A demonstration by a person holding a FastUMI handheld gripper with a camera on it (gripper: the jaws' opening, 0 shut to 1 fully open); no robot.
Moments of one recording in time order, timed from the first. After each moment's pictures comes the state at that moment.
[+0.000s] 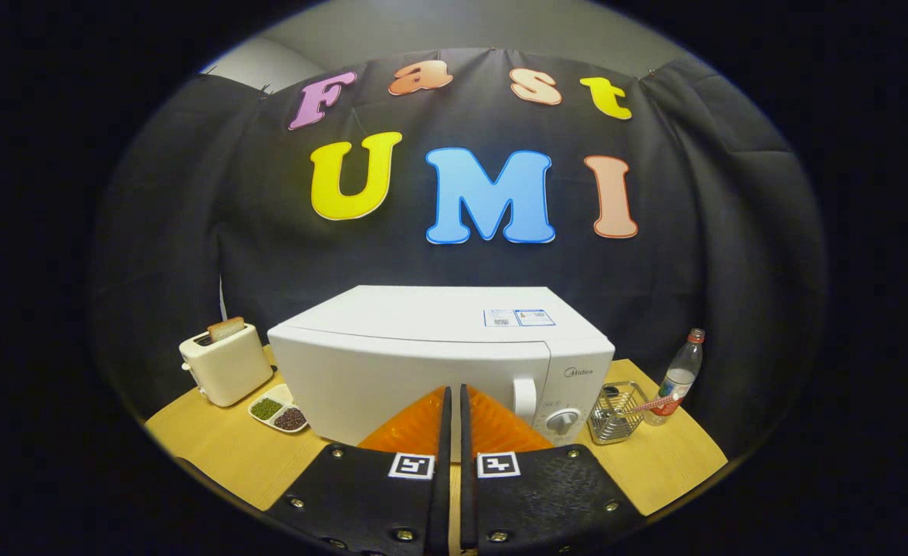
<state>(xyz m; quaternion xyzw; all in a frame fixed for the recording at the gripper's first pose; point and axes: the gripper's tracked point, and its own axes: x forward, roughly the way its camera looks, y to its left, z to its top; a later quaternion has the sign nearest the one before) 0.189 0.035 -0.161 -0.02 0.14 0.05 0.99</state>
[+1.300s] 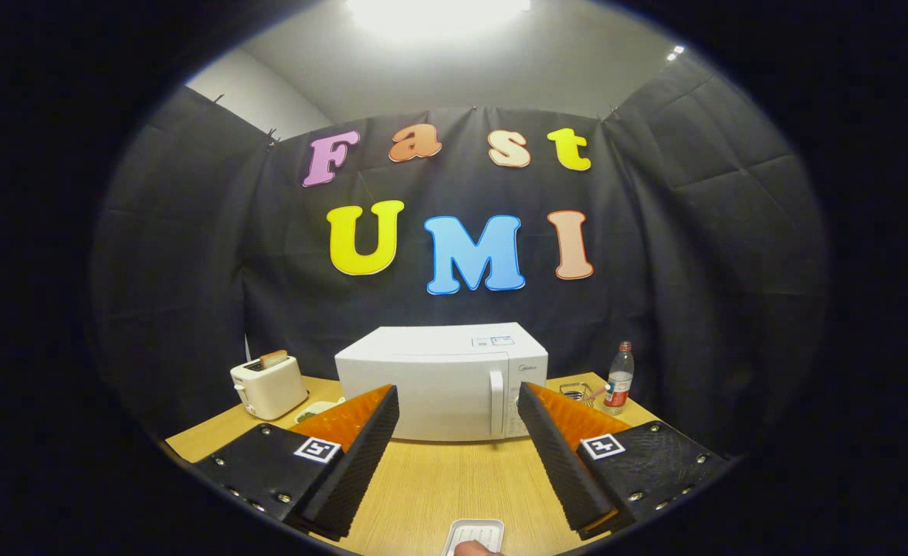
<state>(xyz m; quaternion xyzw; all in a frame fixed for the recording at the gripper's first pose) 0.014 0.031 -0.087 0.01 0.06 0.03 1.00</state>
